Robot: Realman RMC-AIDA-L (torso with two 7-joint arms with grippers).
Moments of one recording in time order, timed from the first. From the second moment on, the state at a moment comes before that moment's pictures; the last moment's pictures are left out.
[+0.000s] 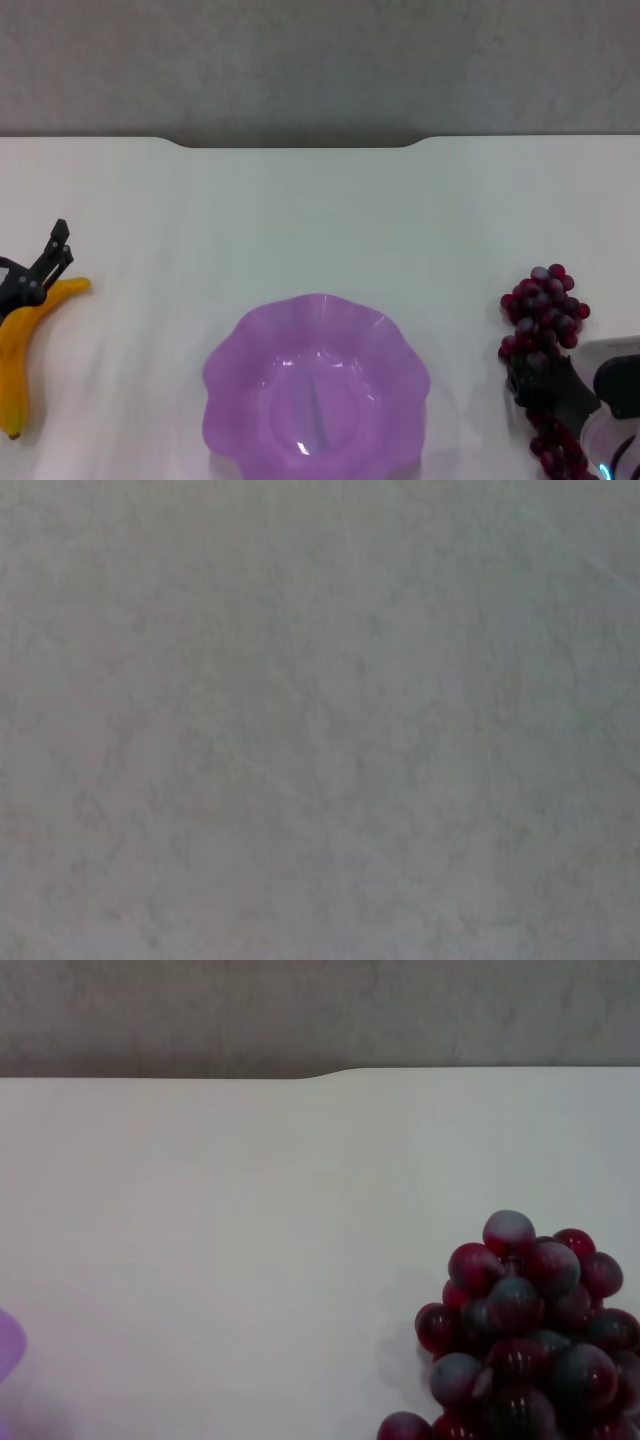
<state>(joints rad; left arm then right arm) -0.43 -2.04 0.96 -0.08 0.56 1.39 -0.12 0.18 1.94 -2.44 -1.00 -1.23 0.44 2.08</state>
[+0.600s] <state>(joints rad) -0.43 -2.04 0.96 -0.08 0.56 1.38 -0.12 0.17 1.93 -2.44 -1.03 -1.23 0.45 2.08</state>
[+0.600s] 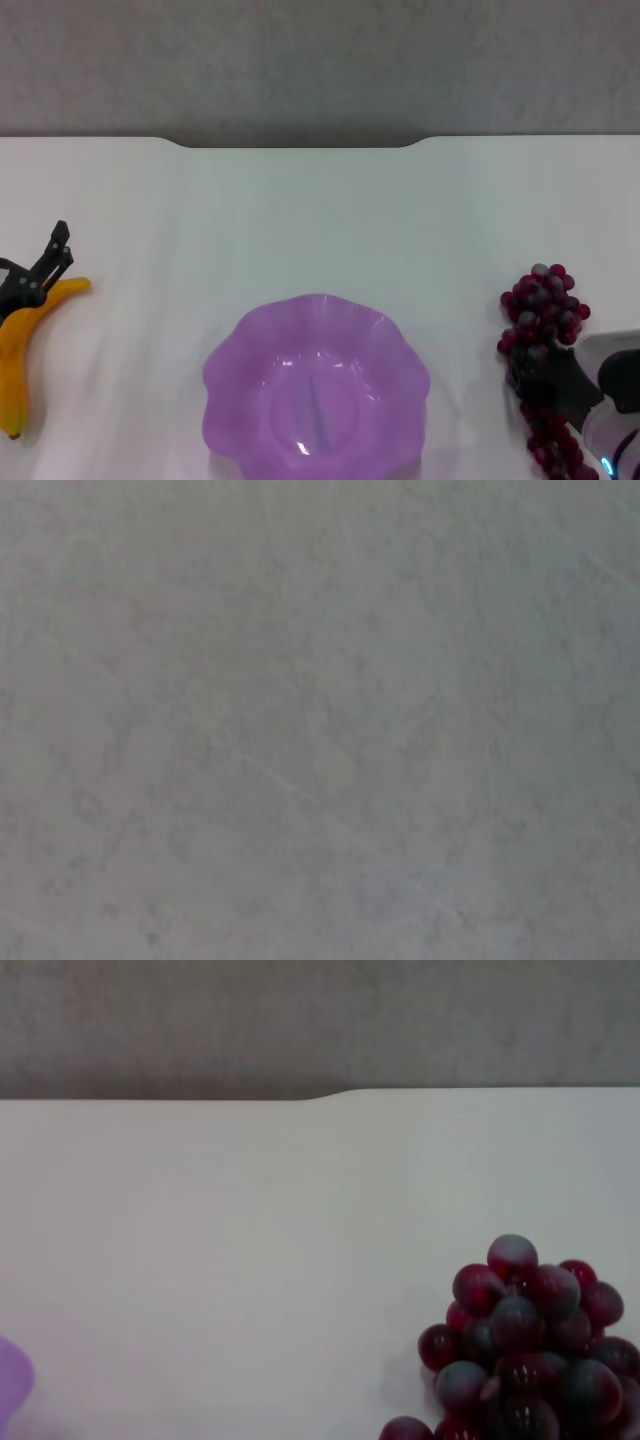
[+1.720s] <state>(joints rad) -0.43 -2.04 0.96 -0.08 0.55 1.38 -0.12 0.17 1.91 -2.32 -1.28 -1.29 0.52 1.76</state>
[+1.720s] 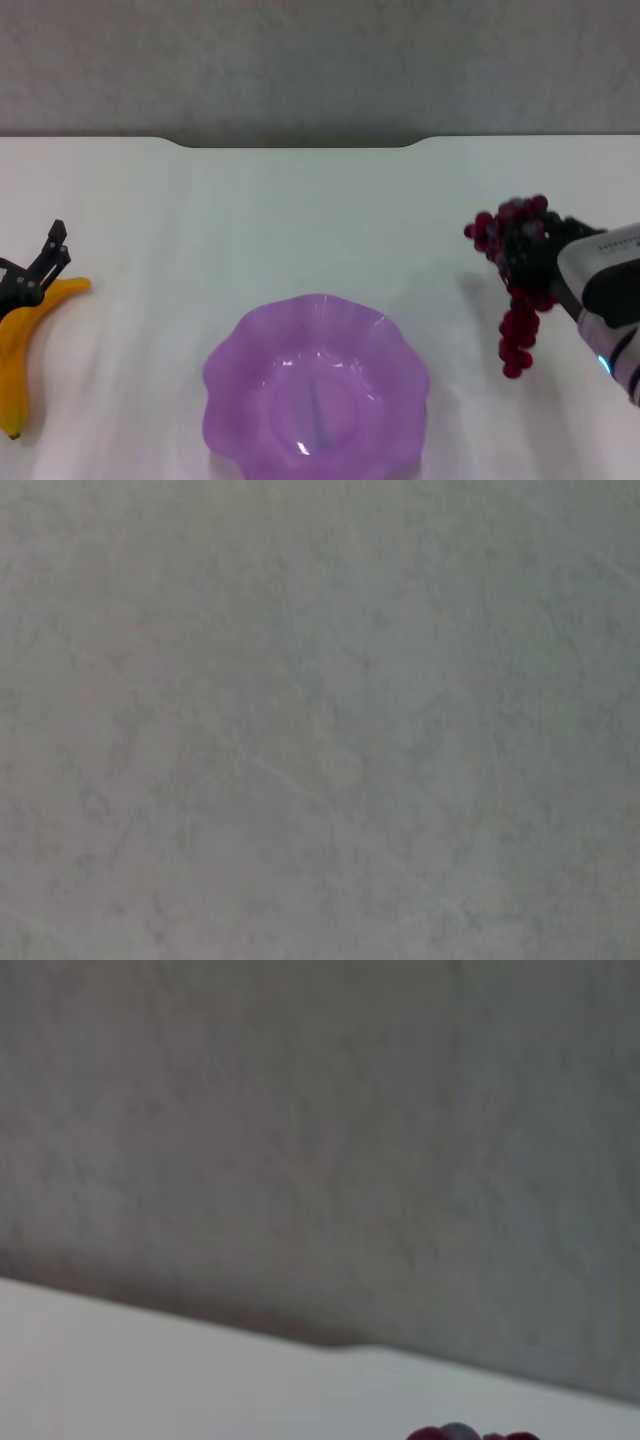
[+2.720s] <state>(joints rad) -0.43 -2.04 0.96 -0.07 0.55 1.39 -0.12 0.29 1.95 -2.65 -1.50 -1.36 0.55 1.45</state>
